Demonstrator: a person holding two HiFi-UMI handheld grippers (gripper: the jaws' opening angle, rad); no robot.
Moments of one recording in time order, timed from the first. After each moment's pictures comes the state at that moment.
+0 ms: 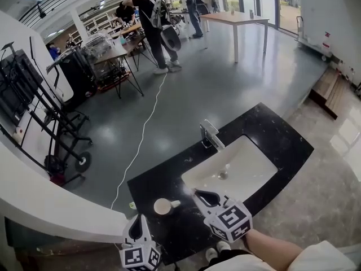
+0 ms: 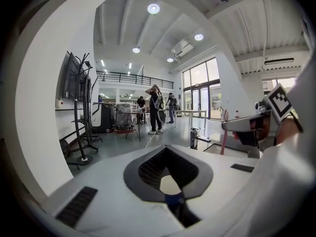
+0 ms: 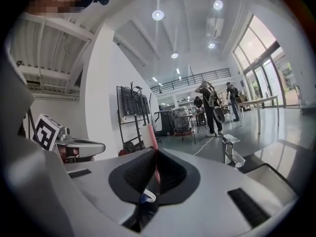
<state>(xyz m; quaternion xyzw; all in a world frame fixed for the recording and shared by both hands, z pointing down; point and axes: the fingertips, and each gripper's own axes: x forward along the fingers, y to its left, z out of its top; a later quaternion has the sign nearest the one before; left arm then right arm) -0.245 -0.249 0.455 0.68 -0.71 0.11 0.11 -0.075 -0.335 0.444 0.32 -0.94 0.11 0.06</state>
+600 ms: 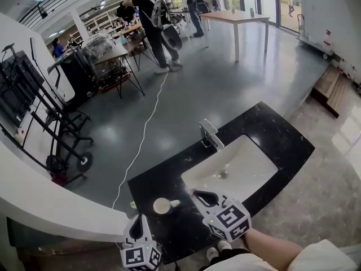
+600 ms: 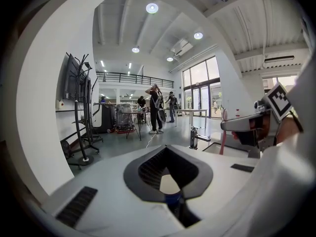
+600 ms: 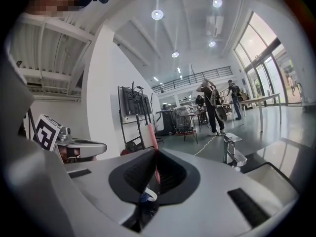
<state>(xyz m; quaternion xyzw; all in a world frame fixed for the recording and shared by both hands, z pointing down) -0.238 -0.248 0.457 0.68 -0.72 0.11 0.10 -0.075 -0.334 0.447 0.30 -0.94 0.11 0.06</state>
